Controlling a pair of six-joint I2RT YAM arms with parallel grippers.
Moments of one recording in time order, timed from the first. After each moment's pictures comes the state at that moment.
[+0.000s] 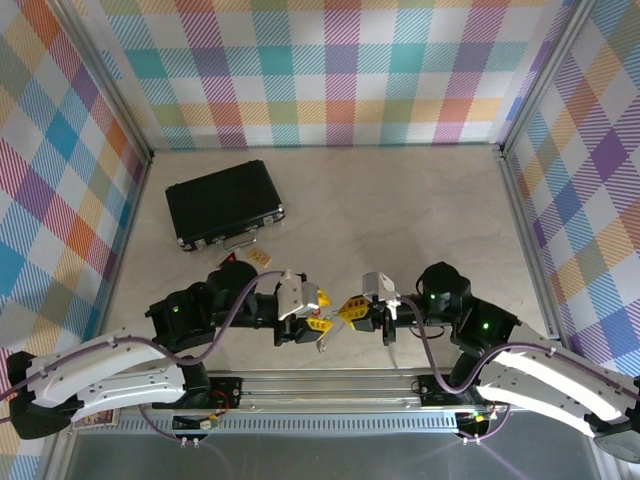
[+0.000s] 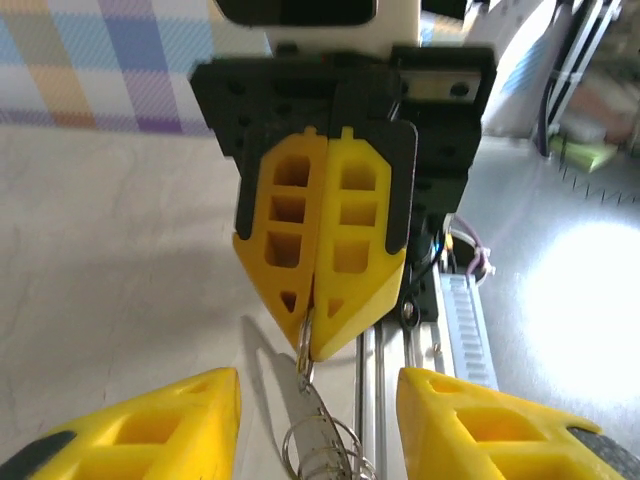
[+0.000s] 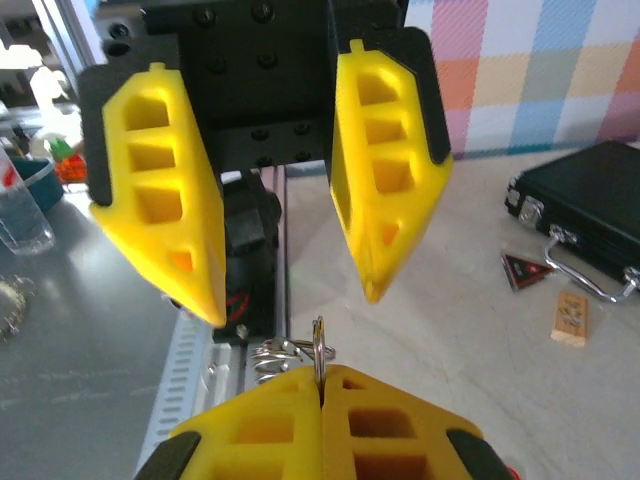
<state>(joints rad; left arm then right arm) -1.12 0.81 0.84 -0.35 0.32 0.10 0.99 0.67 0.62 -0.16 -0.53 -0.05</state>
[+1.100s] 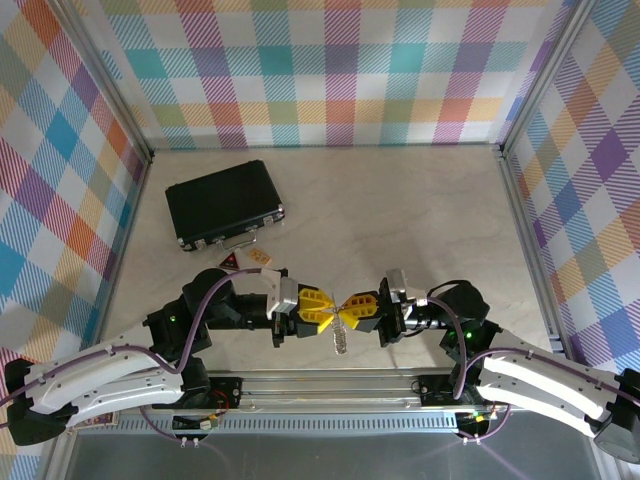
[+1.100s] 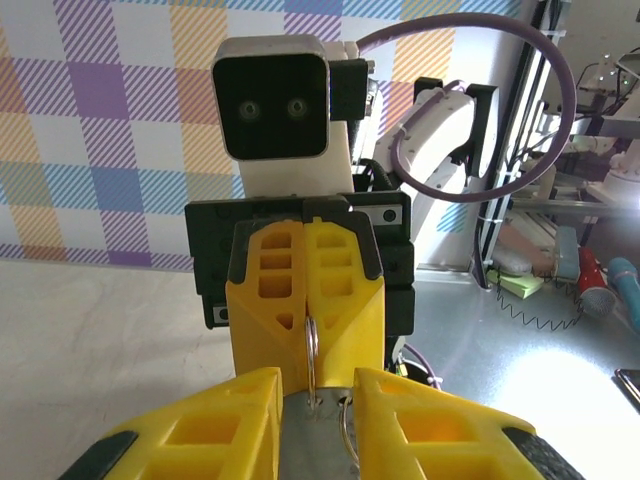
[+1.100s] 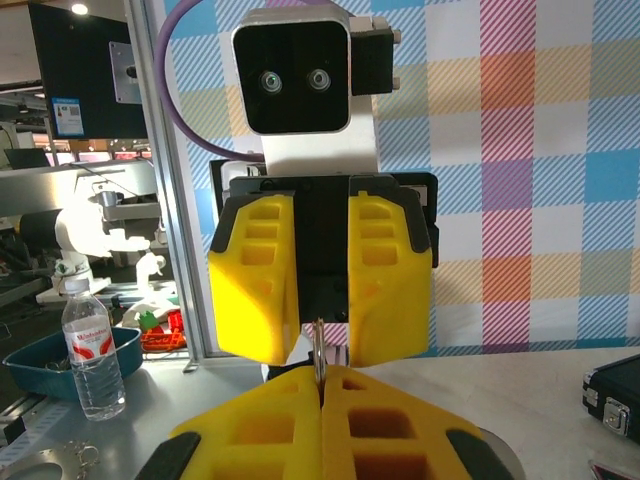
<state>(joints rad) -1.12 0.76 0.74 0.00 0.42 -0.03 0.99 0.68 0.40 0.60 -0.63 0.26</state>
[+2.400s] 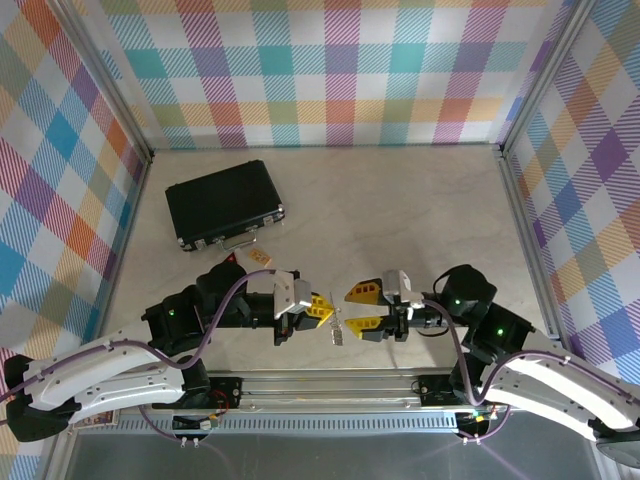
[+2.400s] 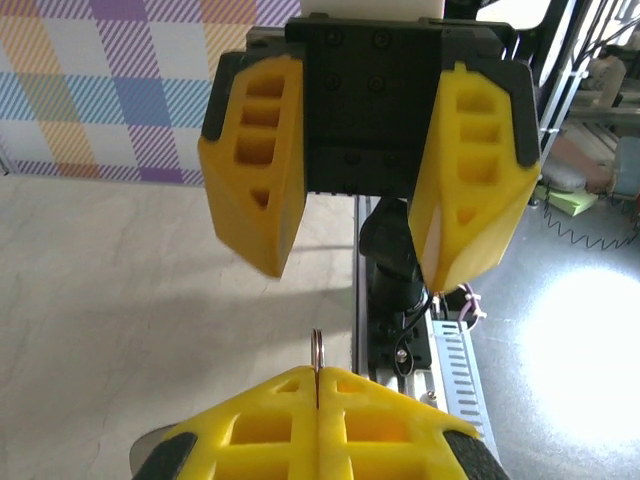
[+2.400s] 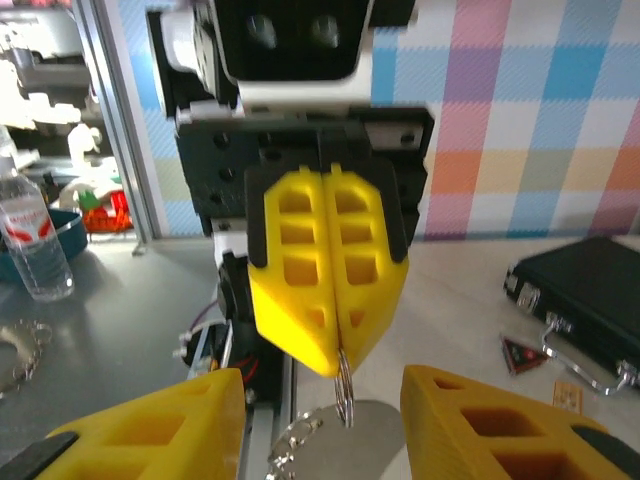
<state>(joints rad) -1.12 0.81 0.85 -0.31 0.34 0.09 1.01 0.65 0.67 -0.13 -0.55 -0.07</state>
